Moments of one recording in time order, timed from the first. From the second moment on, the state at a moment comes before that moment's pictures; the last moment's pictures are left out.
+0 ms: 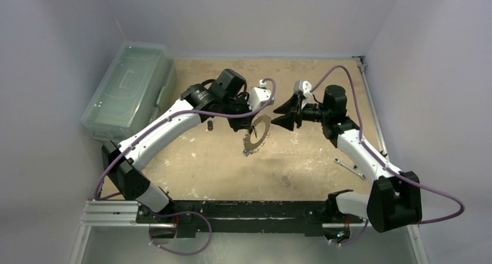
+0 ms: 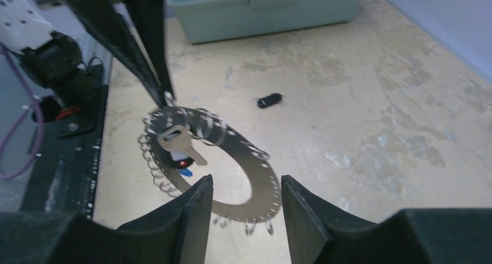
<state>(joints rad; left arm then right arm) -0.78 1.56 1.60 -0.94 0.33 0.36 0.22 1.24 0.80 0.17 -1.05 -0.18</state>
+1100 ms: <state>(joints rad) -0.63 1.59 1.59 -0.76 0.60 -0.09 0.42 1.24 0.83 0.15 -0.90 -0.34</state>
